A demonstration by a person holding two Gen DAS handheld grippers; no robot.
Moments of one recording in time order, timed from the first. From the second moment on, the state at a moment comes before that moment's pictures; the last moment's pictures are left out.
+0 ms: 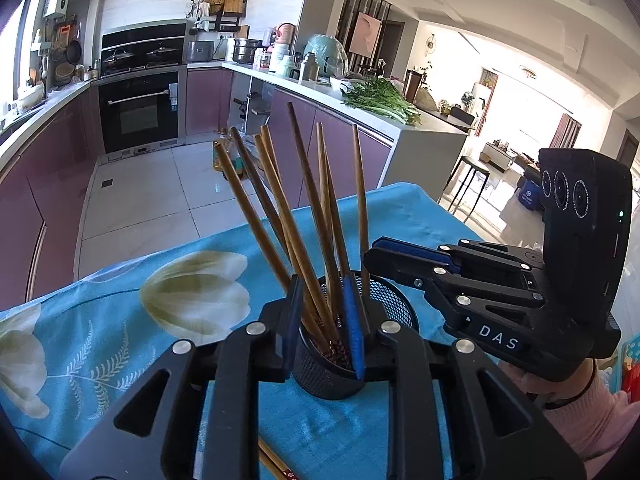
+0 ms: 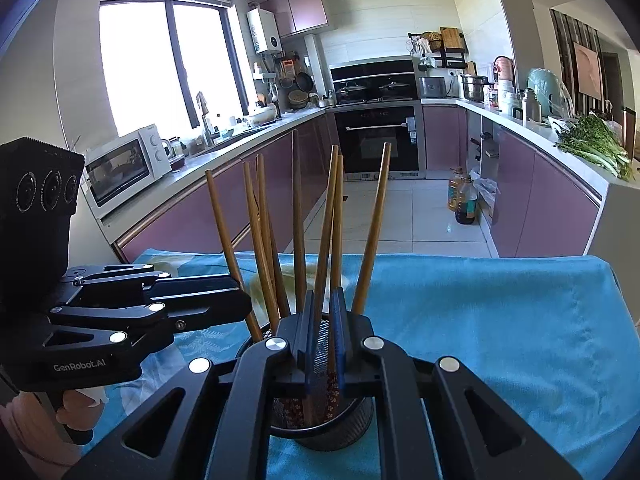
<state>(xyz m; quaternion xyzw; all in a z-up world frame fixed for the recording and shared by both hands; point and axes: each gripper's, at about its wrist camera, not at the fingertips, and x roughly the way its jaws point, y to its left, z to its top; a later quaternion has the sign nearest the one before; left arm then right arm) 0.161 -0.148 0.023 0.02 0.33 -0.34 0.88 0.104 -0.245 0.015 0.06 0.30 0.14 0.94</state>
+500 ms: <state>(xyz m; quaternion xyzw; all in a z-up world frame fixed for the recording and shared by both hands) 0.118 -0.078 0.028 0.00 0.27 -0.28 0.92 0.054 -0.223 0.028 0.04 0.26 0.21 0.94</state>
